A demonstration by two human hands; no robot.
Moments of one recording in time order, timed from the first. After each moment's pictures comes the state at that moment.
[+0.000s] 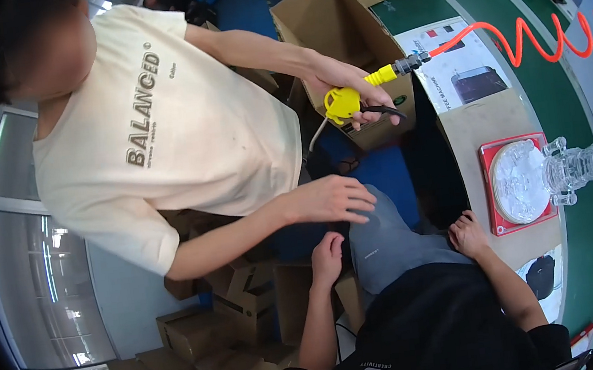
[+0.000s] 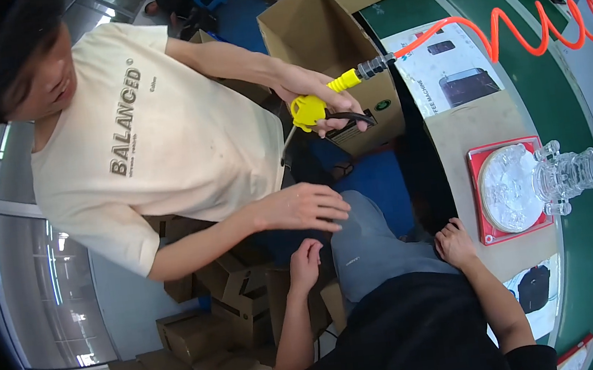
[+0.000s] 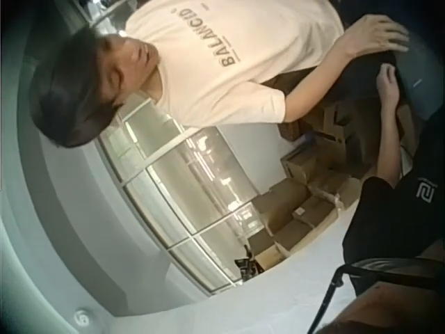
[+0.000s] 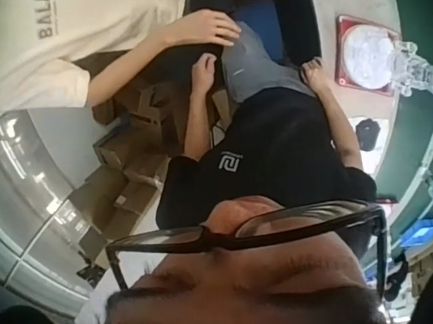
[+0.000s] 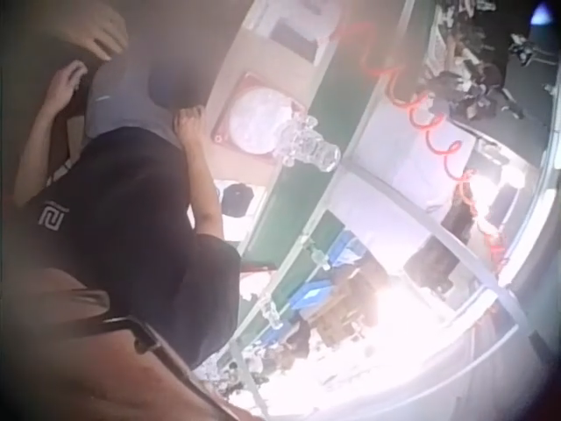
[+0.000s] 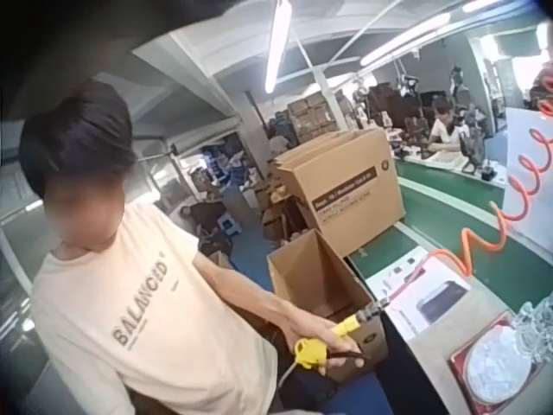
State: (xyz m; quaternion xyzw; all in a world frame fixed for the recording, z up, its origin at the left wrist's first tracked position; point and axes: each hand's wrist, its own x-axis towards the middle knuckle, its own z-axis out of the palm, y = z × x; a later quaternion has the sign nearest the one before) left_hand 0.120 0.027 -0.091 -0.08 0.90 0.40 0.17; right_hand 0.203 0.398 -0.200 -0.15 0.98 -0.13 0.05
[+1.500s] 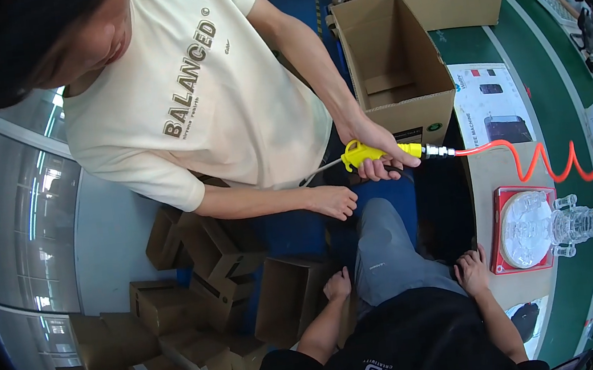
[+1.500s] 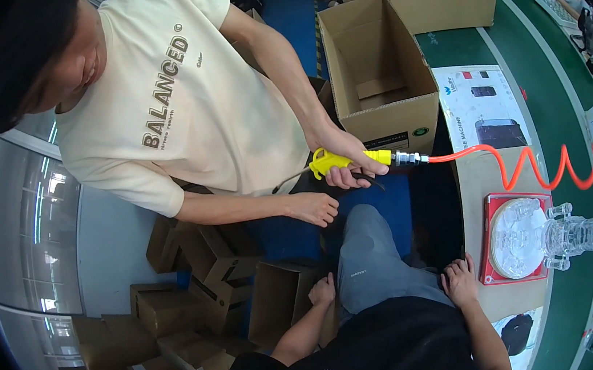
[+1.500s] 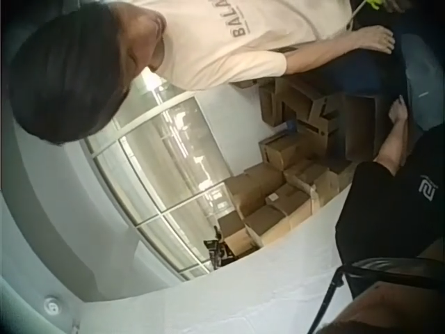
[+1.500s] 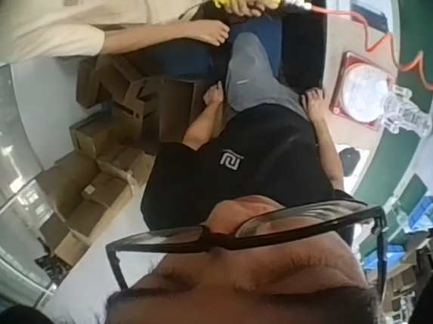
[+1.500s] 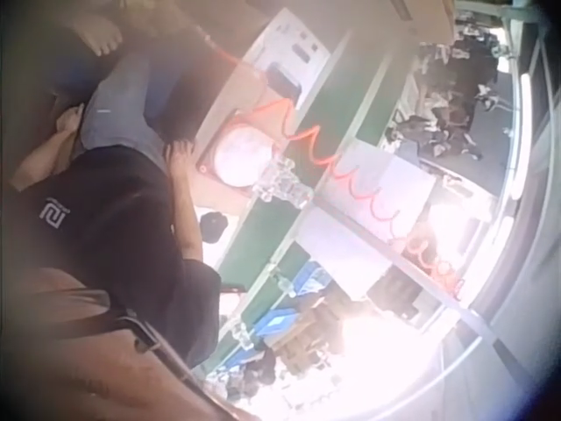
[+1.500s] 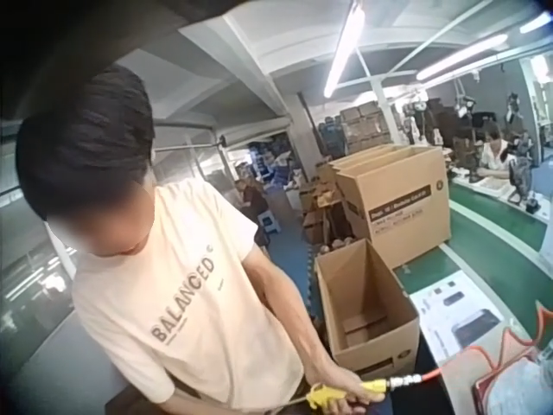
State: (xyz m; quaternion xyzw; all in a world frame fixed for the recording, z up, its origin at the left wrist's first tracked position) left_hand 0.201 -0.011 -0.259 -0.33 0.88 0.17 0.29; right_hand 0.211 0.395 -0.199 -0.12 0.98 -0.14 0.03
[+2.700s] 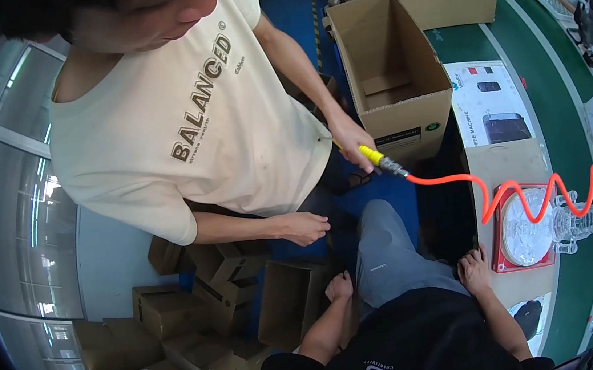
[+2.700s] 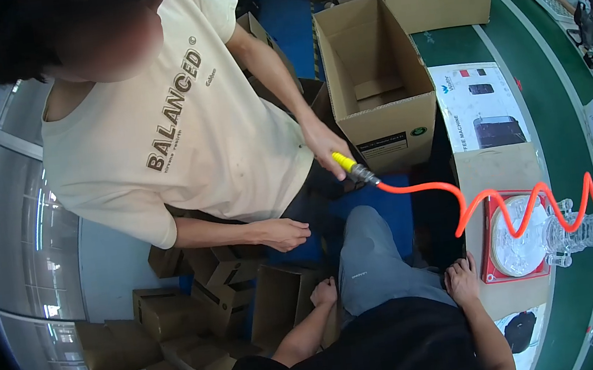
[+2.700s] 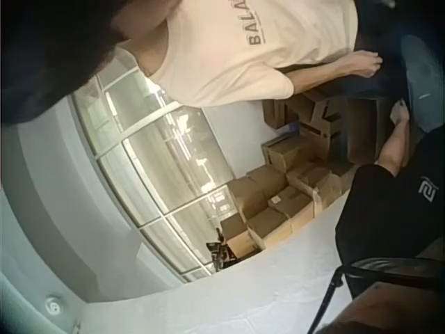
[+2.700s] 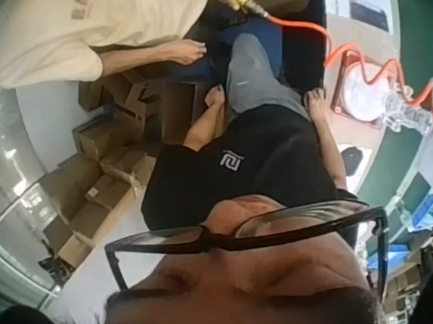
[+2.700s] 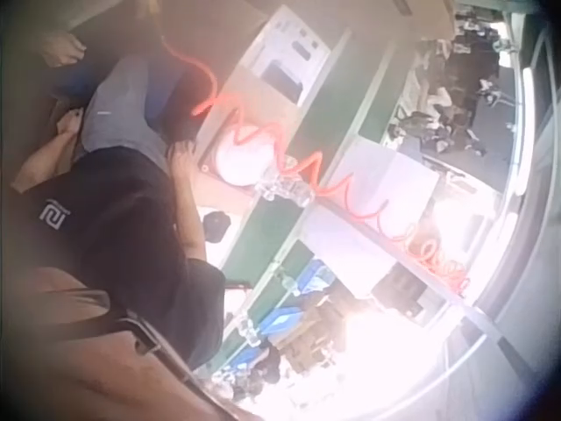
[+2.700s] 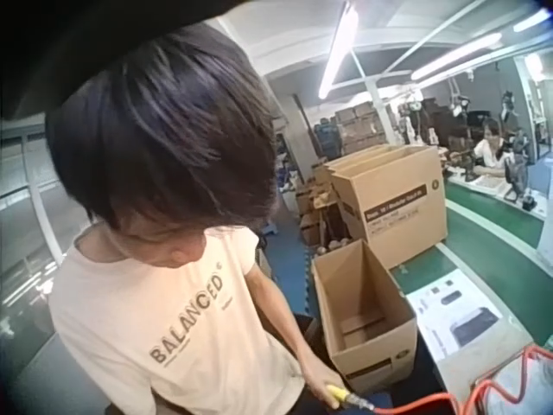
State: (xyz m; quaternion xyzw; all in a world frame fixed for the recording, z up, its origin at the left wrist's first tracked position) left_hand 0.200 -0.003 -0.258 -0.33 0.89 0.15 0.26; right_hand 0.214 0.399 -0.201 -0.11 0.99 -0.10 0.03
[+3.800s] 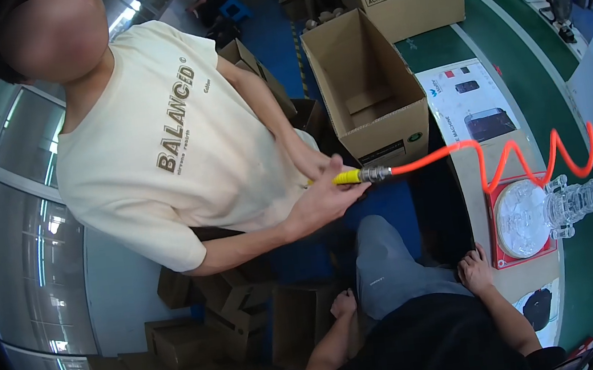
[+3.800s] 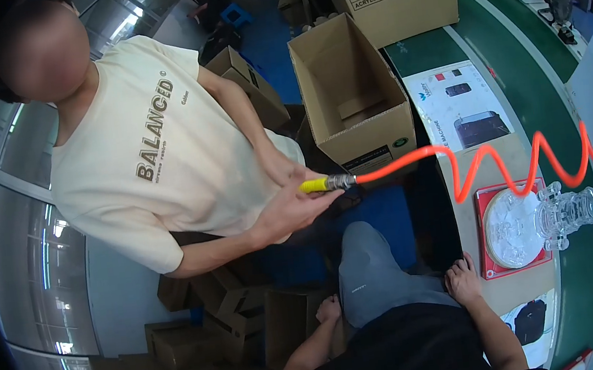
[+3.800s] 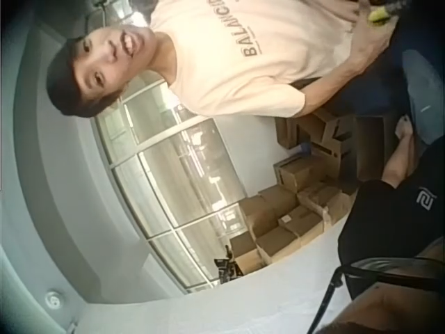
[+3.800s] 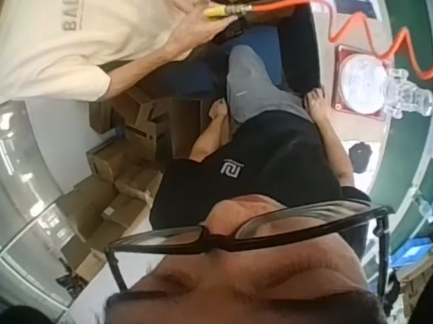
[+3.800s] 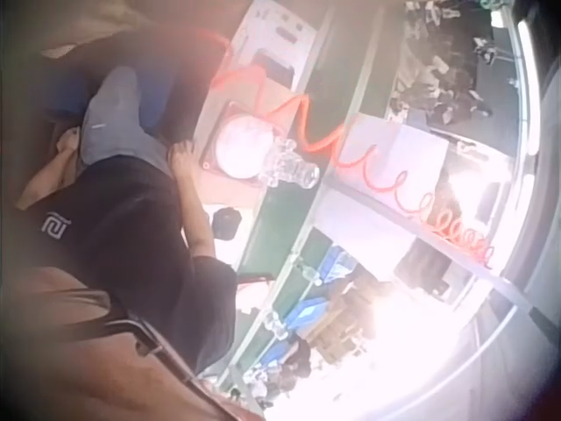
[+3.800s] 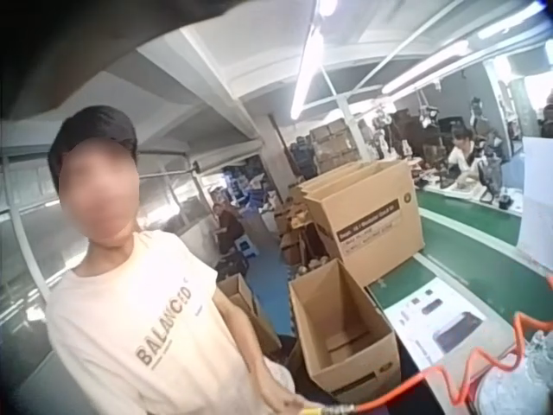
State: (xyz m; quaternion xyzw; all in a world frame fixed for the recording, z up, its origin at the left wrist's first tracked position) left_hand 0.200 -0.009 -0.267 -0.32 0.89 0.14 0.29; right_hand 0.216 0.401 -0.208 -0.12 0.99 -0.10 0.02
